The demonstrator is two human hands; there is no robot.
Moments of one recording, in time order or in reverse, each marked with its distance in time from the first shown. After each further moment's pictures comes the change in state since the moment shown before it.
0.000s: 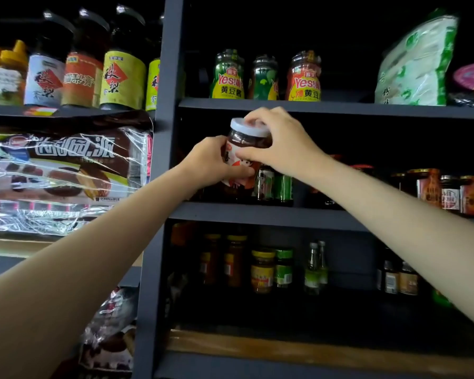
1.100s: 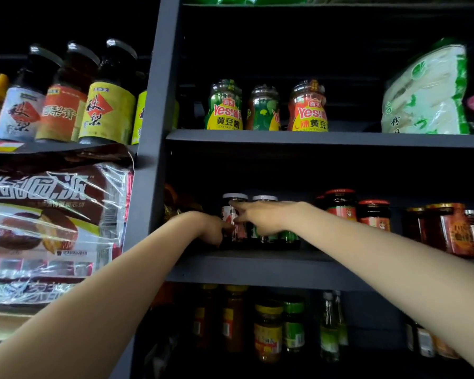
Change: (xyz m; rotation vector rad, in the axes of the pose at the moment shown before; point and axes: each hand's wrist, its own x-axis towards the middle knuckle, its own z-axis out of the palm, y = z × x) left_hand 0.080 -0.064 0.035 0.871 -0.629 -0.274; right_hand 0.063 0.084 0.080 -0.675 -0.785 -0.146
